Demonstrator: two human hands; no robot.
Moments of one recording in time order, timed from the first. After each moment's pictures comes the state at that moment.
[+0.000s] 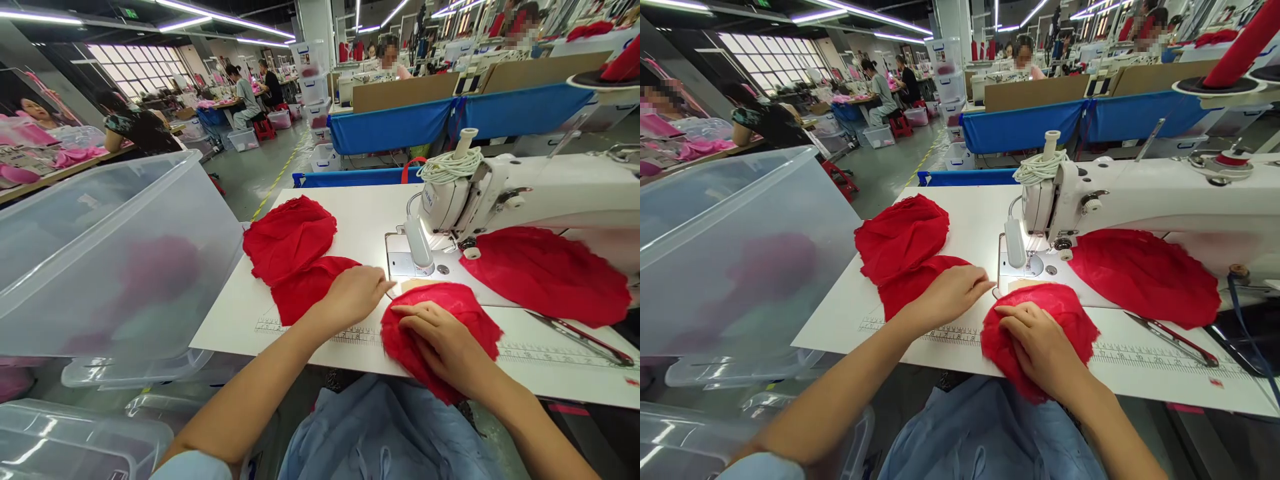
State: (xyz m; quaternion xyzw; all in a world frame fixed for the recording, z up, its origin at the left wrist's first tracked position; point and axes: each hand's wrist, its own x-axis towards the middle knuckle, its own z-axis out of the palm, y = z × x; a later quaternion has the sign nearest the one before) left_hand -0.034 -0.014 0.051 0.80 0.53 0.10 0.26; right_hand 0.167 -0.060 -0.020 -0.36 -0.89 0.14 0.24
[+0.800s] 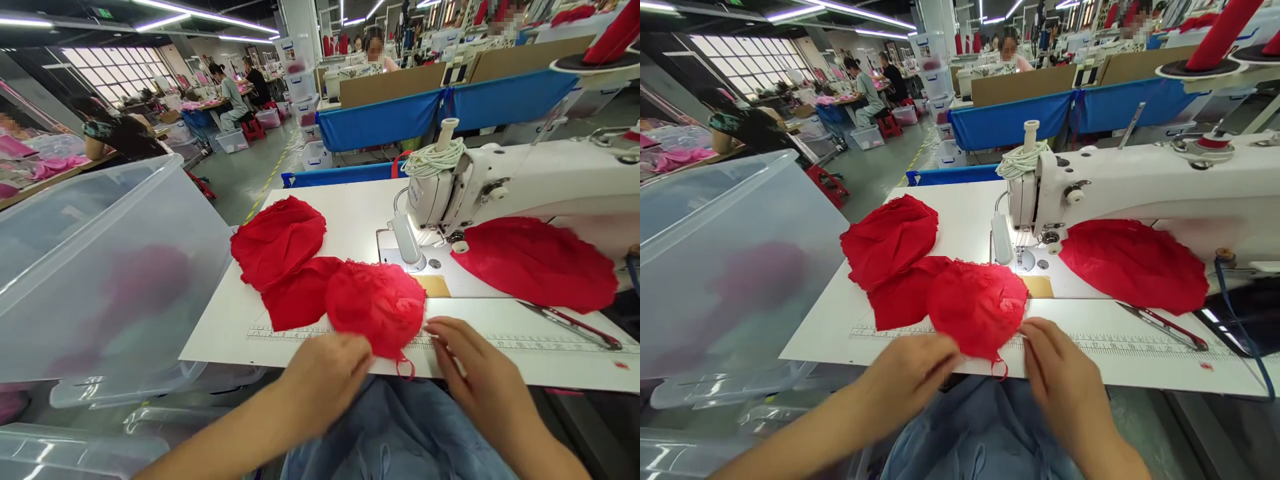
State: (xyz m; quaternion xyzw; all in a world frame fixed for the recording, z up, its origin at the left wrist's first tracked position) left_hand -0.064 -0.090 0.050 0.83 0.49 -0.02 0.26; right_hand 0.171 -0.112 -0.011 -0.51 -0.79 0.02 0.33
